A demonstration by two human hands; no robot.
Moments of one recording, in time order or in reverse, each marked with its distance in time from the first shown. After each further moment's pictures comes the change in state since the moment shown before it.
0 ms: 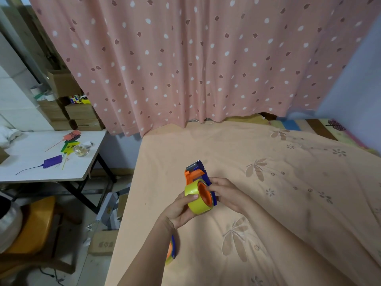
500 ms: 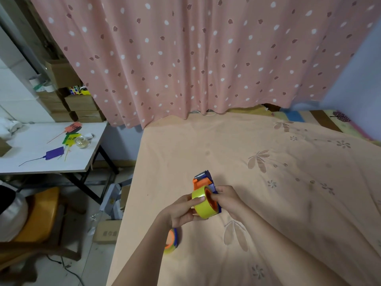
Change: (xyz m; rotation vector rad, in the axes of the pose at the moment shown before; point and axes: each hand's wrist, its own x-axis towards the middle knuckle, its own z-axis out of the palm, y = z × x) left_hand -0.008 -0.017 -0.017 0.269 0.152 -0.269; right_hand 0.002 0.059 0.009 -0.153 0.297 0.079
